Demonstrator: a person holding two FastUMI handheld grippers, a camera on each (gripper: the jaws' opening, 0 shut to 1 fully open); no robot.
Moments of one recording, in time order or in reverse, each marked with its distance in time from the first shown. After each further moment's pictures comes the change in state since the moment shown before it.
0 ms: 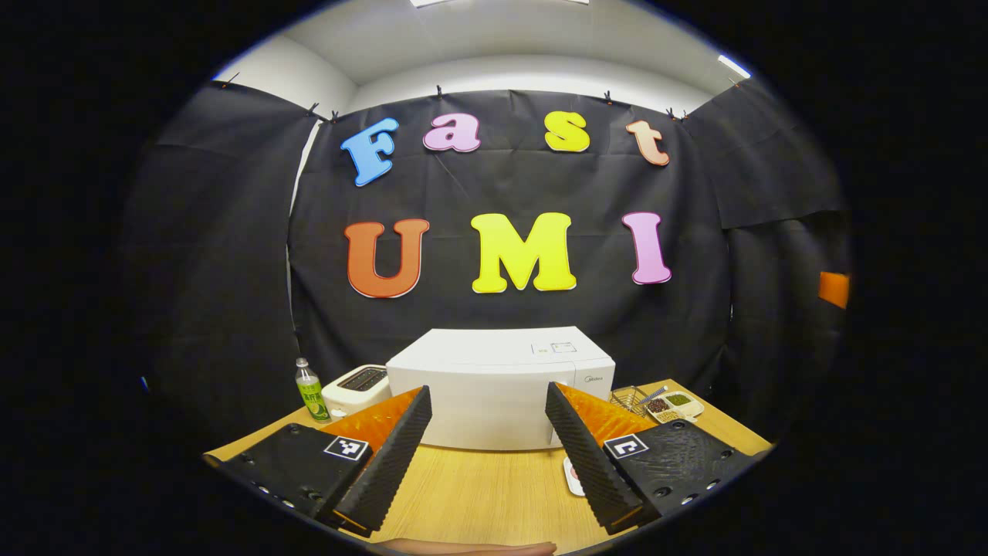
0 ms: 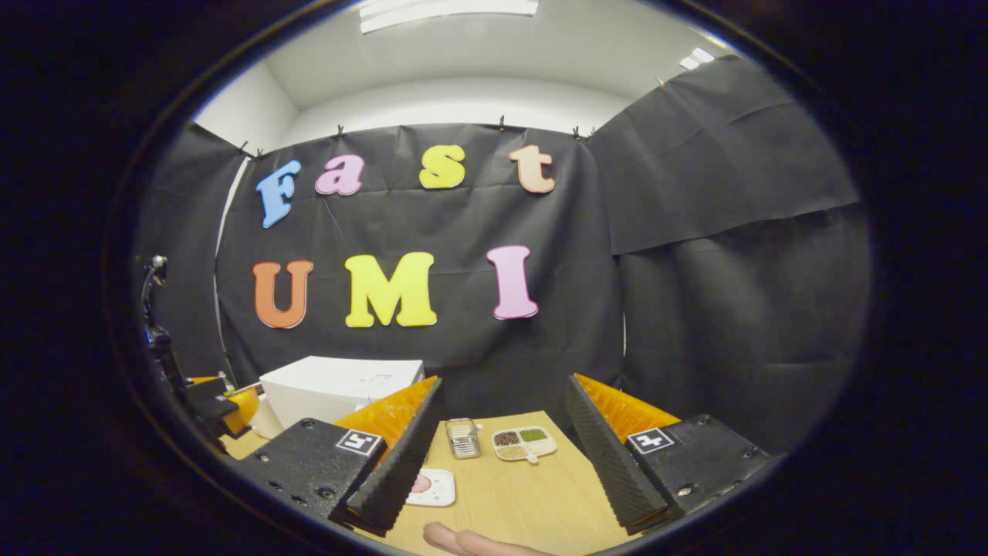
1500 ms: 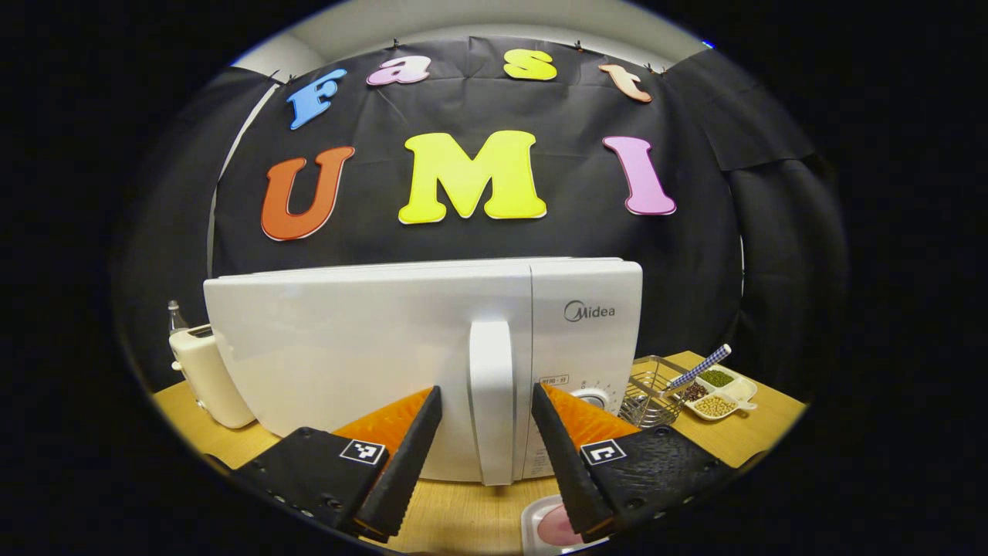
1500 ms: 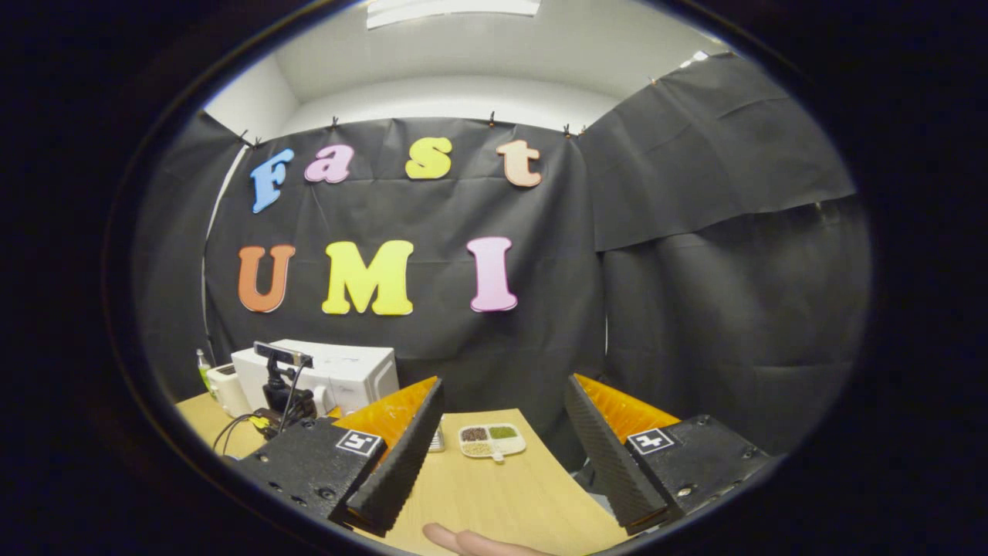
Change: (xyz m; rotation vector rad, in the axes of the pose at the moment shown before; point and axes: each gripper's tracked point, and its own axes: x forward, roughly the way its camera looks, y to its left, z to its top) left arm 0.202 -0.100 -0.140 0.027 0.049 -0.077; right arm 0.022 -0.055 -0.046 -0.030 0.009 -0.025
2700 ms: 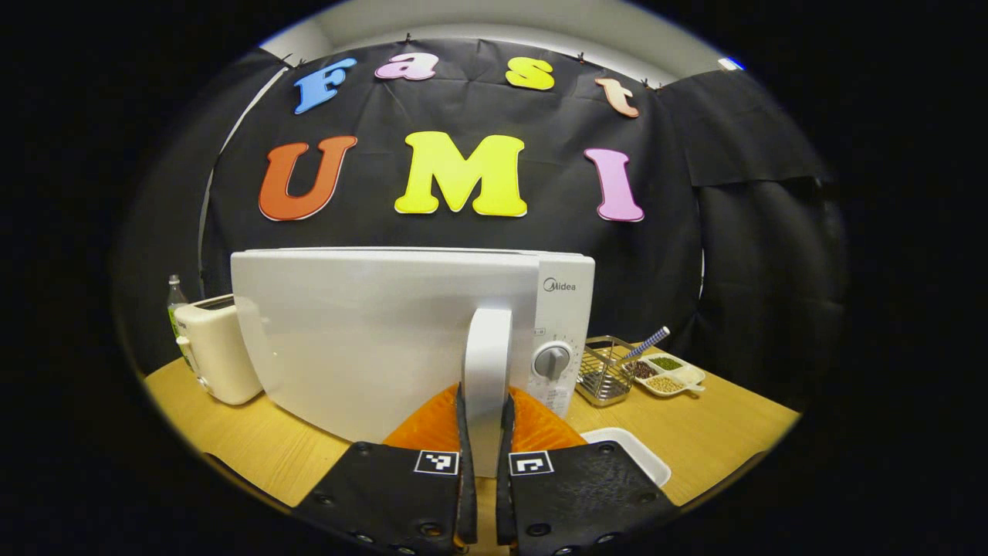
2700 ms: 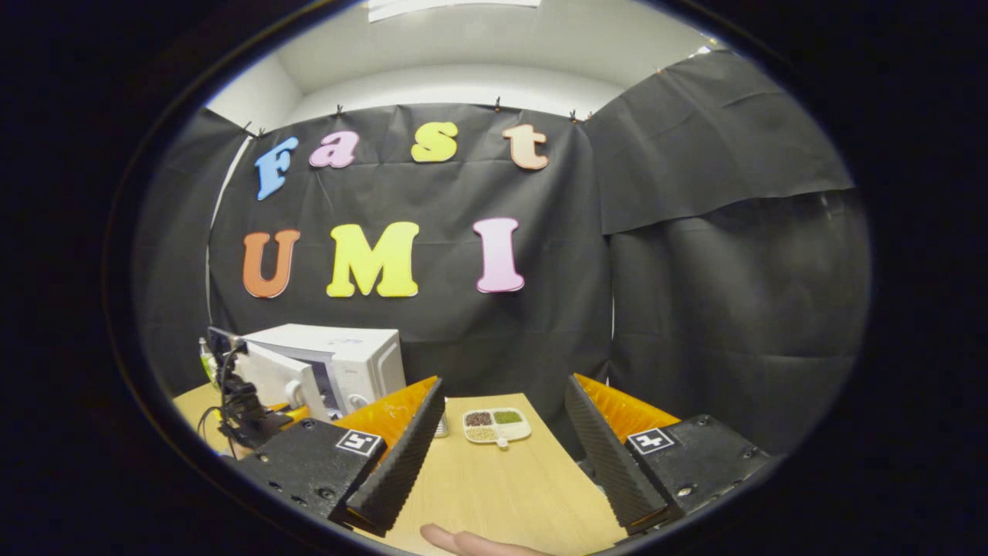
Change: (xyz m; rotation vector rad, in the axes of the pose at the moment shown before) left arm -0.104 0.020 -0.015 -0.039 0.012 -0.143; right arm 0.001 0.007 -0.028 -0.006 0.053 0.018
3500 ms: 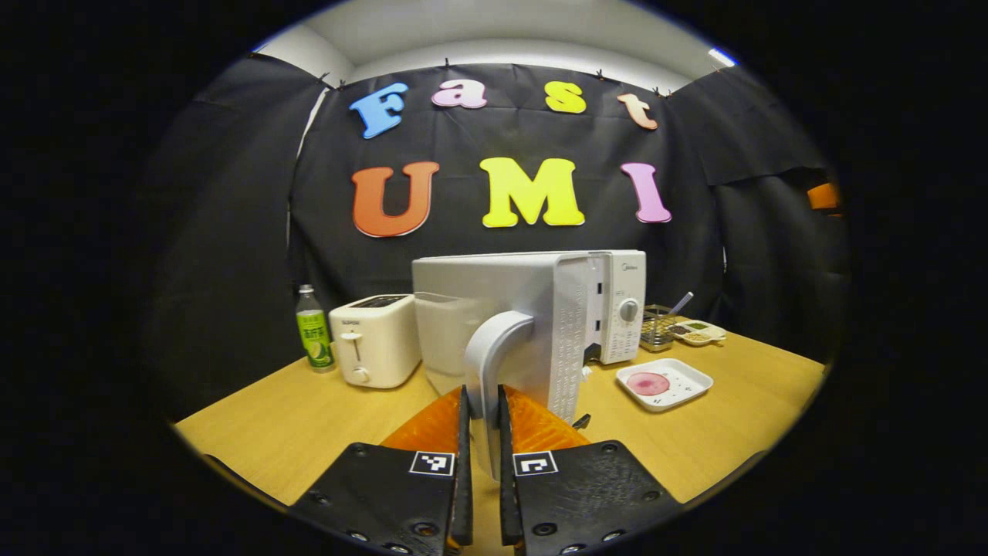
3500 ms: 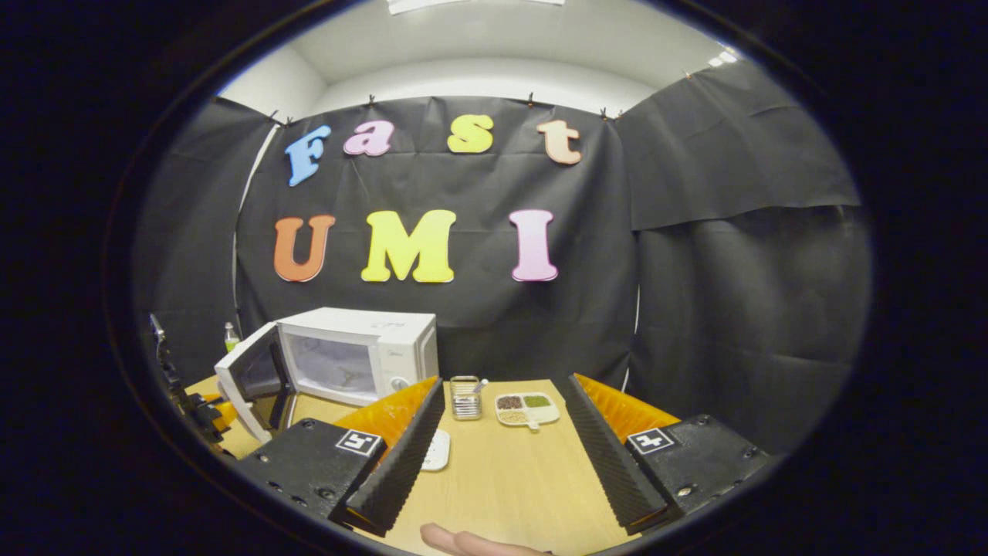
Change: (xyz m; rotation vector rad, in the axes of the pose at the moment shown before) left arm -0.190 0.162 -0.033 0.012 0.023 0.188; right arm -0.040 0.067 -0.010 -0.050 0.044 0.088
